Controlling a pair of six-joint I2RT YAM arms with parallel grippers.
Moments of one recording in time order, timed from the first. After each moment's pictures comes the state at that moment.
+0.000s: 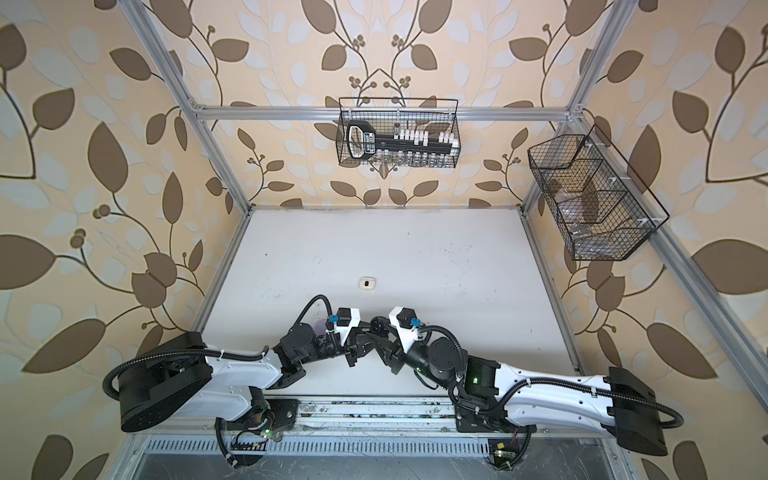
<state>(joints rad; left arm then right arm) -0.95 1.32 0.22 1.20 0.40 -0.19 1.25 0.83 0.36 0.39 0.32 0.24</state>
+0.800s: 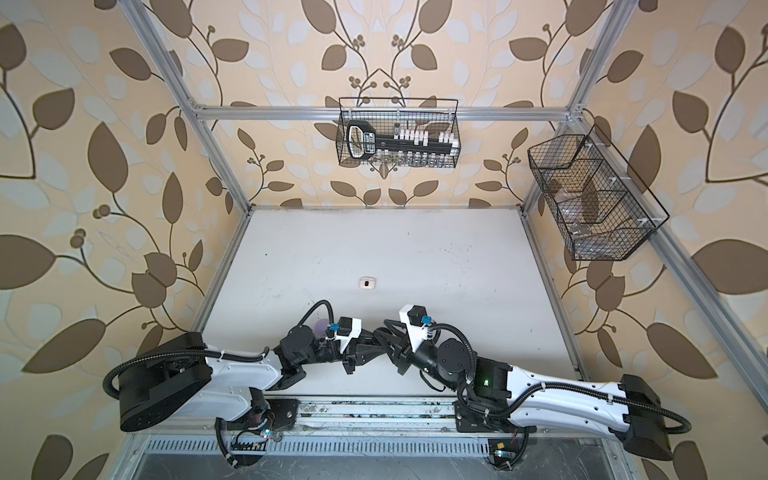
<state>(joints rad) -0.97 1.32 0.21 1.23 0.49 -0.15 1.25 0.72 0.37 0.27 0.37 0.37</state>
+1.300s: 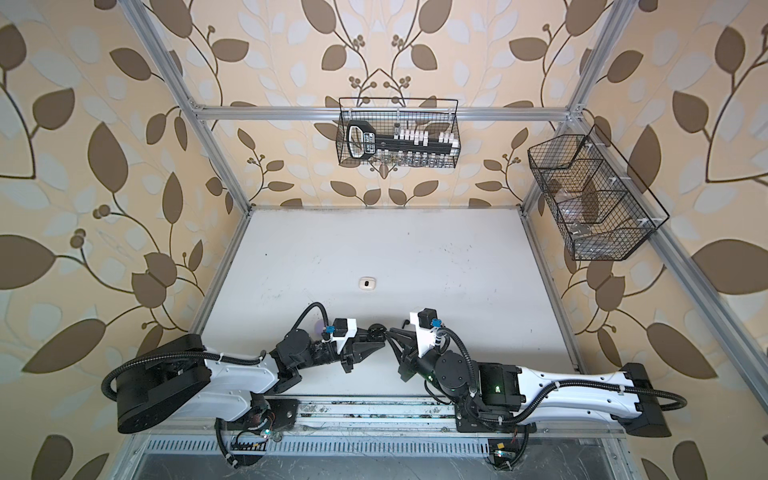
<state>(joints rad) -0.97 1.29 0.15 1.24 0.38 -0.10 1.43 0.68 0.45 -0.02 0.67 0.60</state>
